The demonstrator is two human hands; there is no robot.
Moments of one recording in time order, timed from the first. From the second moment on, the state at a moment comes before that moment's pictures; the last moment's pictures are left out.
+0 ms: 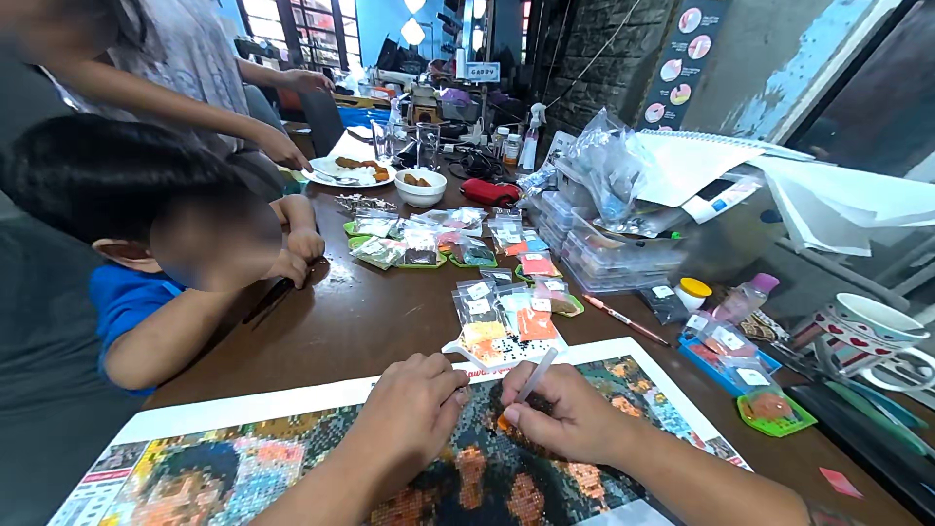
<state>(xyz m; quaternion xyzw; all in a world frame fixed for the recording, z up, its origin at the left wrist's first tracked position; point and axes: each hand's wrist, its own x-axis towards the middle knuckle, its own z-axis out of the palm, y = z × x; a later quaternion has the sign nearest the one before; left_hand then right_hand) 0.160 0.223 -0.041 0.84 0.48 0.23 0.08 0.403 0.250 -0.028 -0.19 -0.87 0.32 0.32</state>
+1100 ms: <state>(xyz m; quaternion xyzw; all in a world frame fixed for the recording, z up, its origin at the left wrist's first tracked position) 0.159 0.223 -0.045 0.87 0.42 0.26 0.10 0.406 0.254 -0.025 -0.14 -0.89 0.31 0.30</state>
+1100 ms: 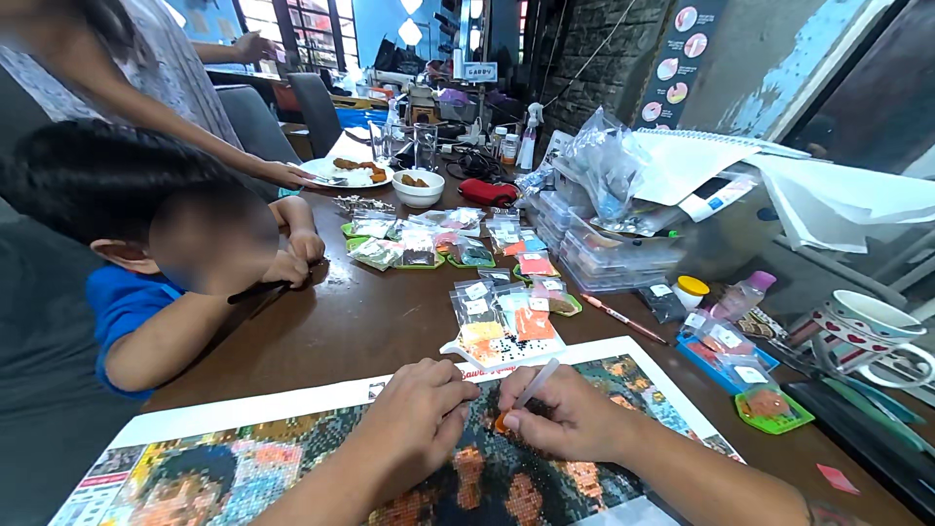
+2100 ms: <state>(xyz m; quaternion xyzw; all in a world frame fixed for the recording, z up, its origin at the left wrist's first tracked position) 0.163 0.218 -0.040 0.87 0.38 0.26 0.15 0.406 0.253 -0.025 -0.13 -0.90 0.29 0.30</state>
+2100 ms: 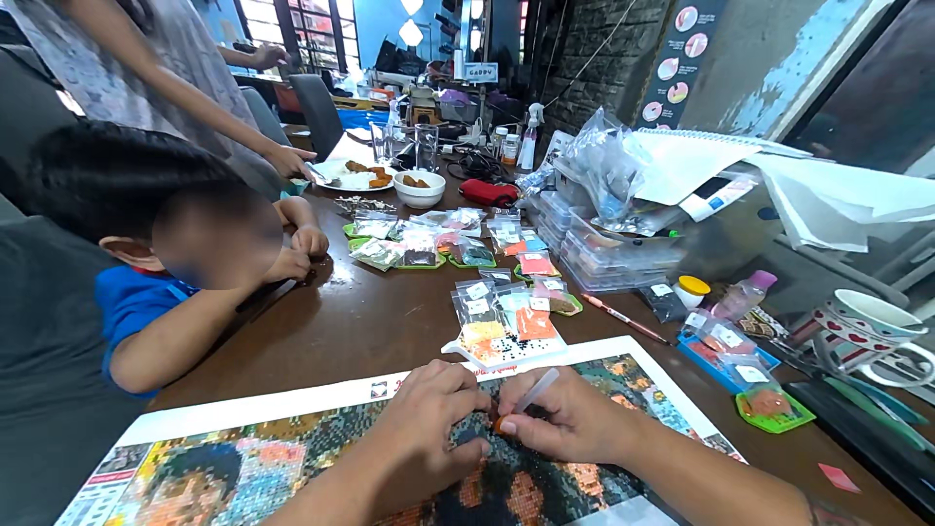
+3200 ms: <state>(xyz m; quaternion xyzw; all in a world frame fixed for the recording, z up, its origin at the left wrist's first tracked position) 0.162 0.222 -0.048 0.89 0.34 0.29 0.11 0.407 0.254 -0.025 -0.17 -0.88 0.33 0.30</state>
